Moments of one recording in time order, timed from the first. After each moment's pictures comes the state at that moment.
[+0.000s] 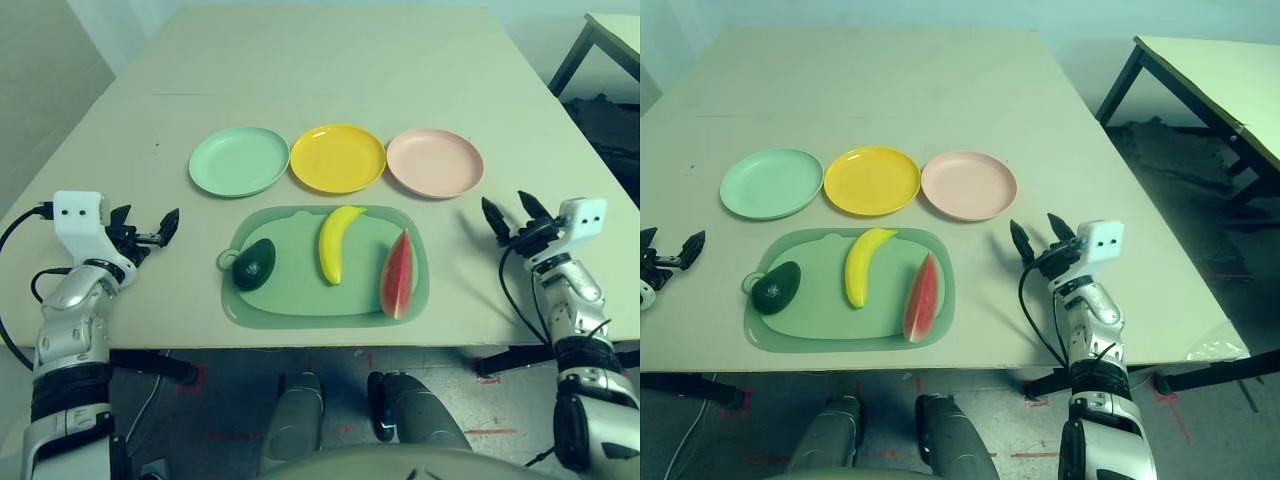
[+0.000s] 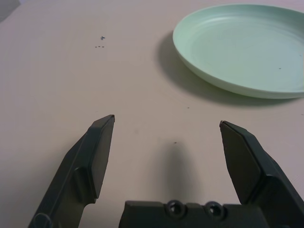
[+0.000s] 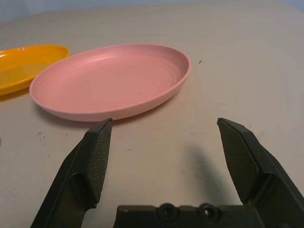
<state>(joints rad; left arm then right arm) -0.19 0.64 0.43 0.31 -0.31 0.15 -0.44 -0.37 -0.37 -0.32 0.65 0.35 -0.31 0.66</state>
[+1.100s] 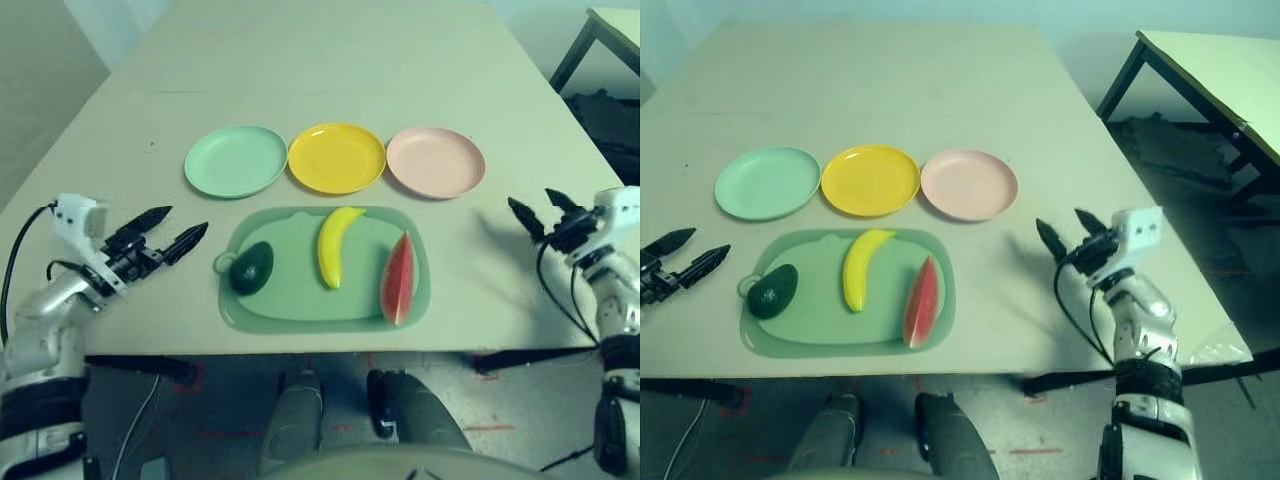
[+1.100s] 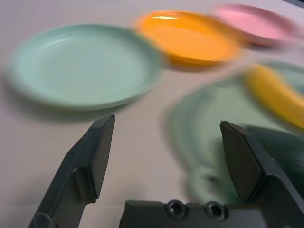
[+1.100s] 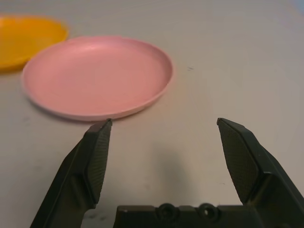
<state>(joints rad) -0.04 0.90 0.46 0.18 -0.60 0.19 -1.20 -0.38 -0.67 -0.25 0.38 0.32 0.02 0.77</state>
